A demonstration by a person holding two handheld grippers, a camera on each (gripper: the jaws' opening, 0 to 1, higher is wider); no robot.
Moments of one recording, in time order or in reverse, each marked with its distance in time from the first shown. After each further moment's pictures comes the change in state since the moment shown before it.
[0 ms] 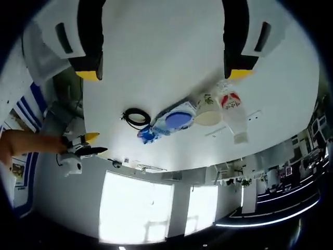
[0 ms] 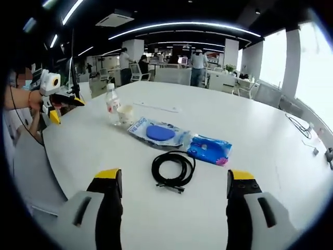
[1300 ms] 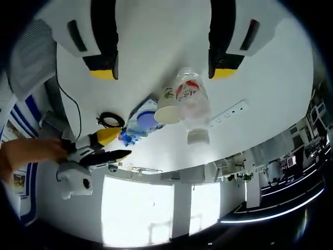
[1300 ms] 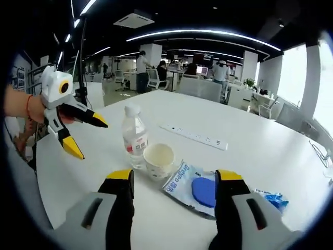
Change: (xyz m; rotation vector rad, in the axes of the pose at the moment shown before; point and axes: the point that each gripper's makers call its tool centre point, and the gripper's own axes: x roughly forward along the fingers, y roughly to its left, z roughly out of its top) left arm 0.016 0.110 0.009 0.081 -0.003 0.011; right arm 0.172 0.131 0.115 -0.106 -0.074 0.086
